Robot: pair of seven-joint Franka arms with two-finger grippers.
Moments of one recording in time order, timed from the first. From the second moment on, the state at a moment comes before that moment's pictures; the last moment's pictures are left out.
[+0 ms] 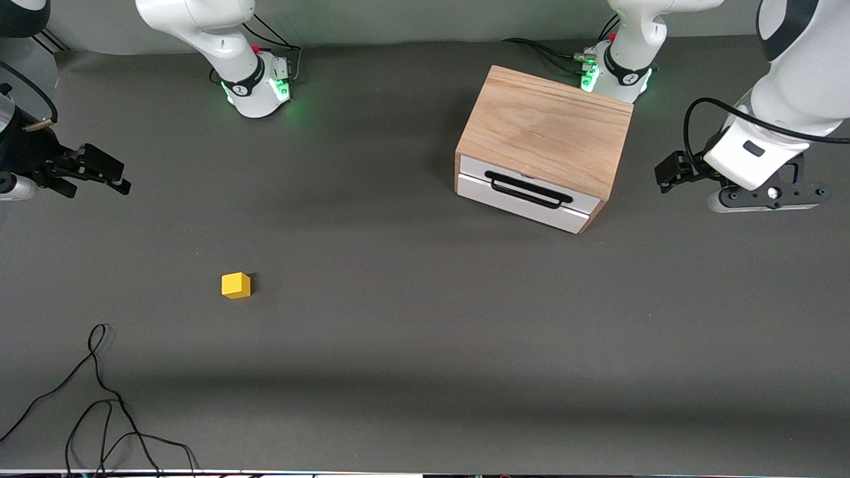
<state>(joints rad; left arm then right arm) -0.02 -0.01 -0.19 -1.66 0.04 1.58 -0.23 0.08 -0.09 -0.08 -1.70 0.03 1.65 0.01</state>
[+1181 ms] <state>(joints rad) -0.03 0.00 -0.19 -1.65 0.03 1.59 -0.23 0.08 -0.03 -0.08 -1.70 0.03 1.66 0.01</state>
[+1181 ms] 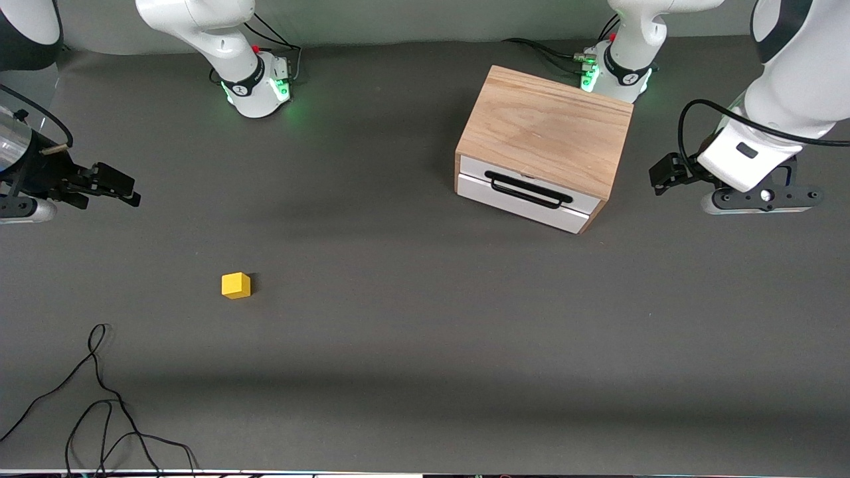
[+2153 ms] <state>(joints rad) -0.03 0.00 -0.19 -1.65 0.03 1.59 -0.23 0.07 0.01 -0.09 -1.70 0.03 1.71 0.01</state>
